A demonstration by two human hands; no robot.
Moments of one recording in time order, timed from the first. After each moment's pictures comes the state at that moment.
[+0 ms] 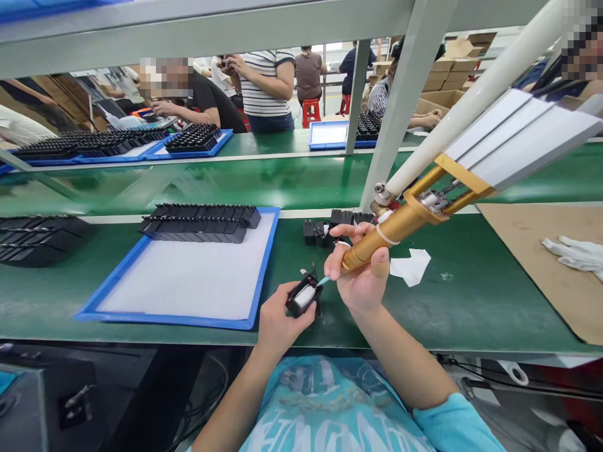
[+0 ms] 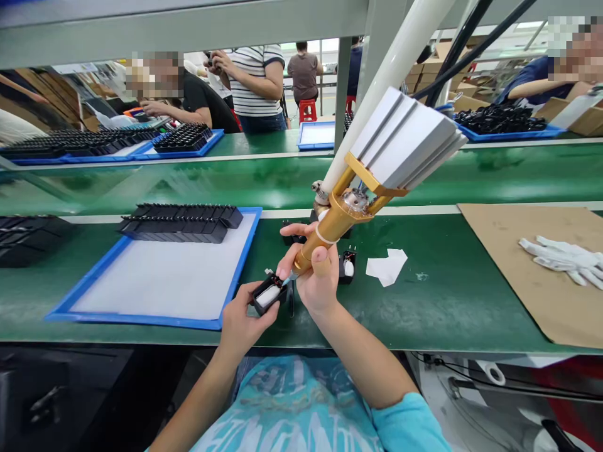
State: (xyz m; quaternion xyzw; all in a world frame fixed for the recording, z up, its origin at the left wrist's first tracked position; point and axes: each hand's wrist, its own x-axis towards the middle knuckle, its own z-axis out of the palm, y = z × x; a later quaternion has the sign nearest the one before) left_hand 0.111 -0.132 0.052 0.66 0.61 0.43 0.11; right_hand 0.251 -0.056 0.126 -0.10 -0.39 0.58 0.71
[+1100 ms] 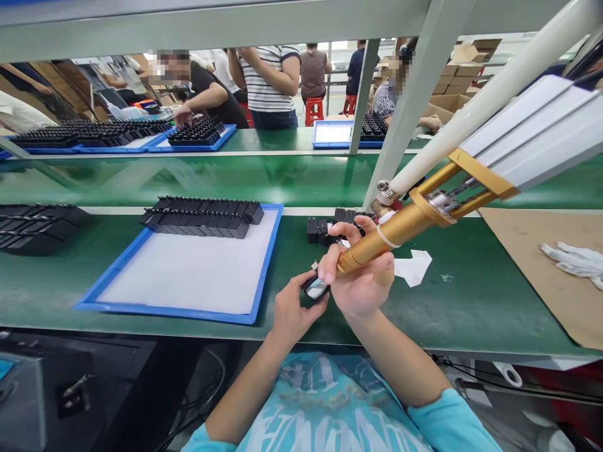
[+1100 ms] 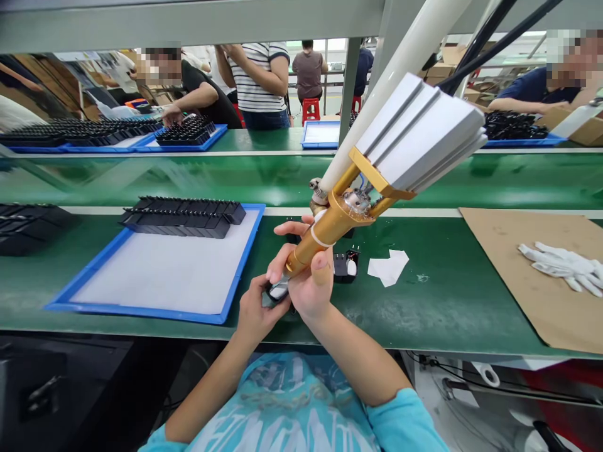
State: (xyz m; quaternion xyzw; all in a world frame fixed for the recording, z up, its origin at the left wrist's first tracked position) left_hand 0.127 -0.118 0.045 0.68 0.54 0.49 0.06; right_hand 0.236 -0.068 0.138 -0.08 -0.39 0.59 0.70
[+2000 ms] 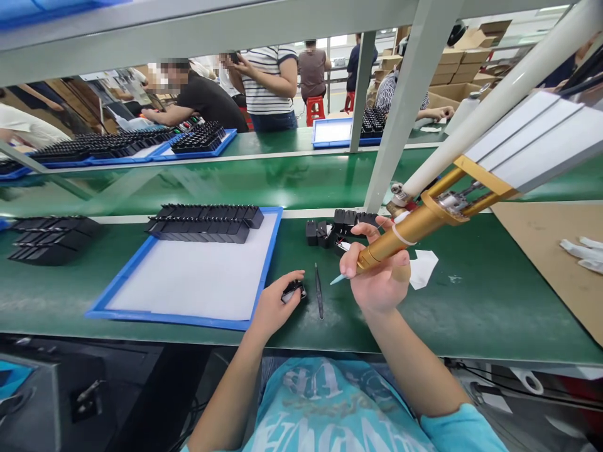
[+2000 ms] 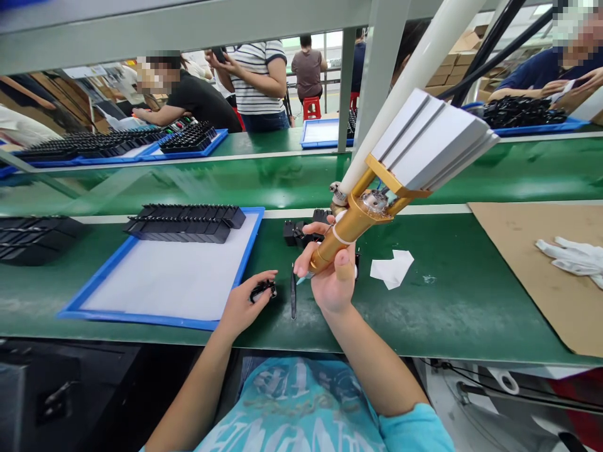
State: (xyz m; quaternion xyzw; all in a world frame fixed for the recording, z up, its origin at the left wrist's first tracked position) left_hand 0.072 -0.103 0.031 0.71 0.58 0.34 0.21; right_hand 0.269 -0.050 0.122 -0.13 -0.39 0.56 0.72
